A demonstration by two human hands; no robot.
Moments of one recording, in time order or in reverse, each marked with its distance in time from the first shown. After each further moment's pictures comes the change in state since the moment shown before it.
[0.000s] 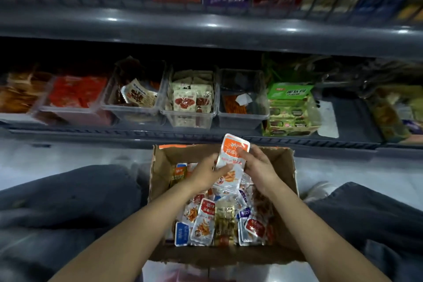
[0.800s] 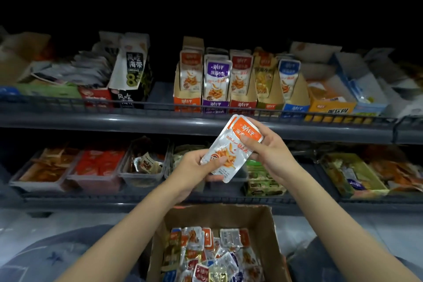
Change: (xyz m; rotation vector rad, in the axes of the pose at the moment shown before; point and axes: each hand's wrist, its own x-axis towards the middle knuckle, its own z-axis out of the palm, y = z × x) left_hand -0.132 0.203 -0.085 -0.503 0.014 0.296; right_hand -0.154 -0.219 0.082 -0.273 -0.247 -0.562
